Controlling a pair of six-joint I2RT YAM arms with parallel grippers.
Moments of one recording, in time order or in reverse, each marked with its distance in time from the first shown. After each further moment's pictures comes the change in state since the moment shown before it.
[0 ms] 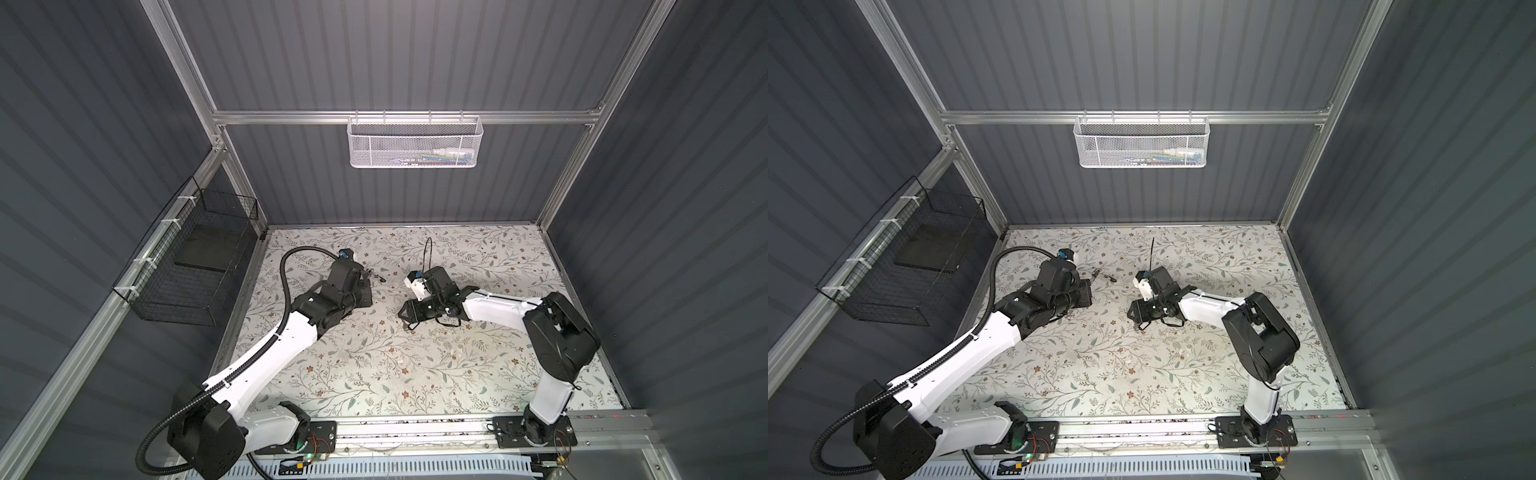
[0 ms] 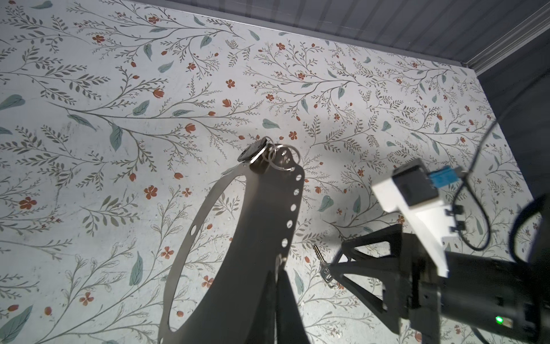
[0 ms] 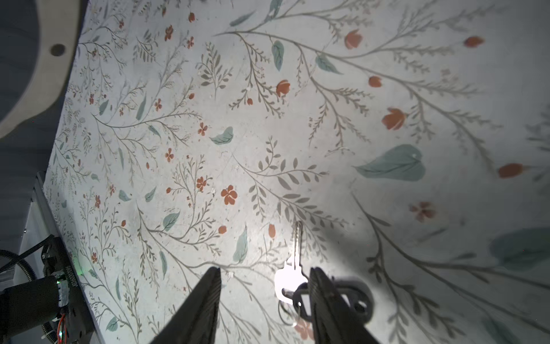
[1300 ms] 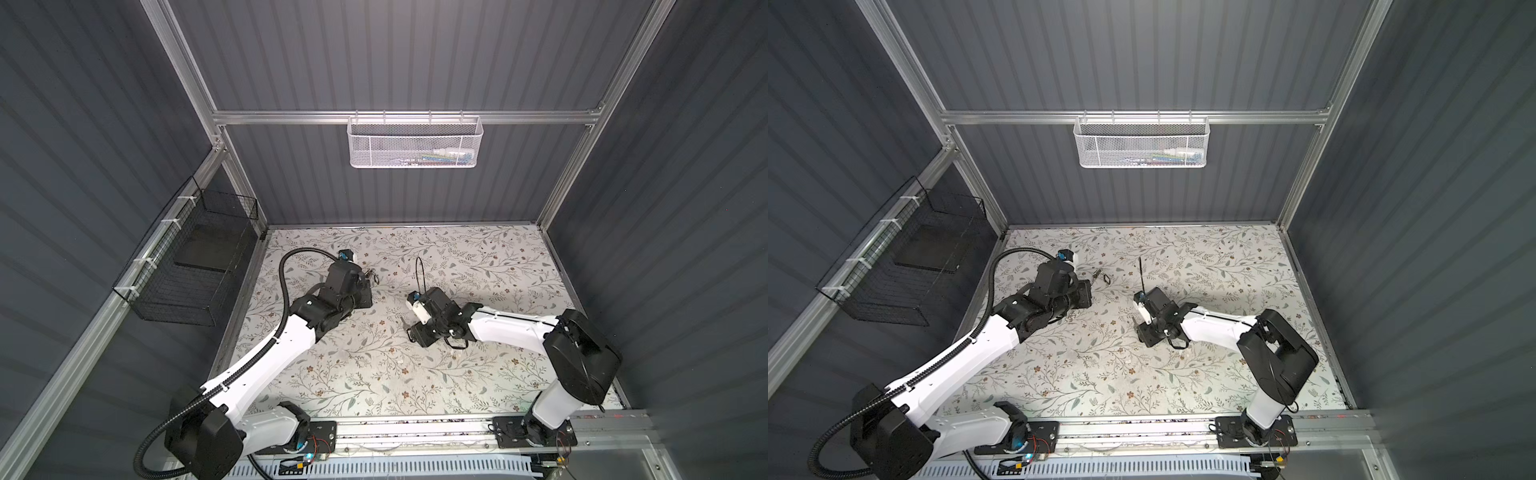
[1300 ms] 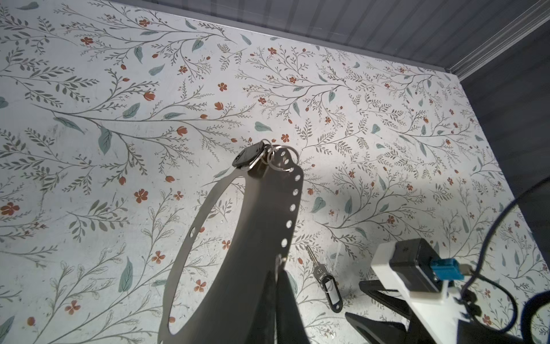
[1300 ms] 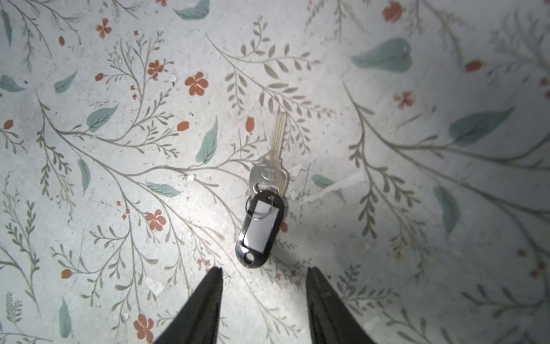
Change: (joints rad) left arm 0.005 -0.028 -0.026 0.039 0.024 0.001; right arm 0.141 -0.186 -0.138 -0.145 0.299 -0.204
